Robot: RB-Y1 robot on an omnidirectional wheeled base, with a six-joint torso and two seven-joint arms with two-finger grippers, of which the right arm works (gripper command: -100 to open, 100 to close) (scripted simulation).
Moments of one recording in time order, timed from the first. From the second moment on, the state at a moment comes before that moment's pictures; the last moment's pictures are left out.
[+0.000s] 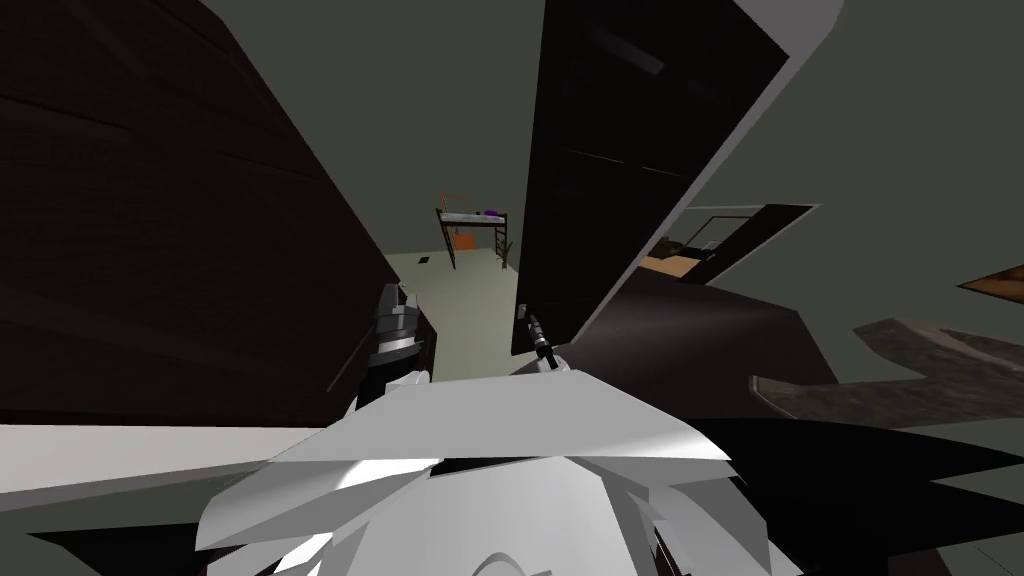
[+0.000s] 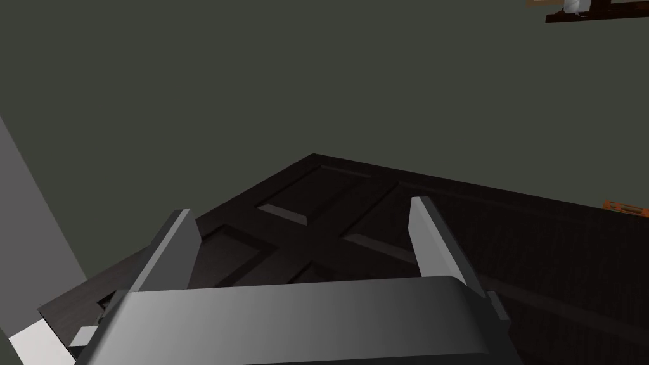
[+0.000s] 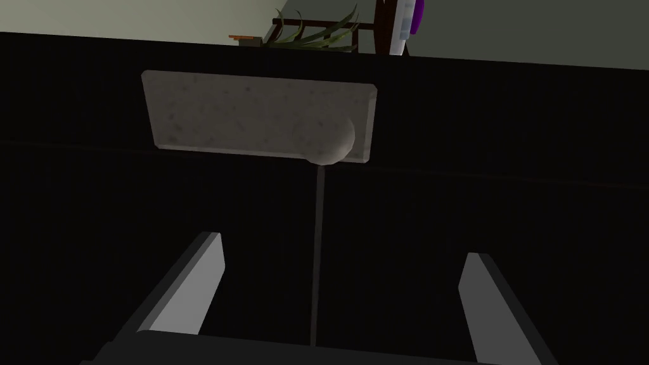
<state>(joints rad) -0.19 -0.07 0.00 -0.58 0.15 -0.83 -0.16</state>
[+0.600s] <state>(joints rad) -0.18 -0.06 -0.02 -0.58 0.14 -0.84 -0.14</state>
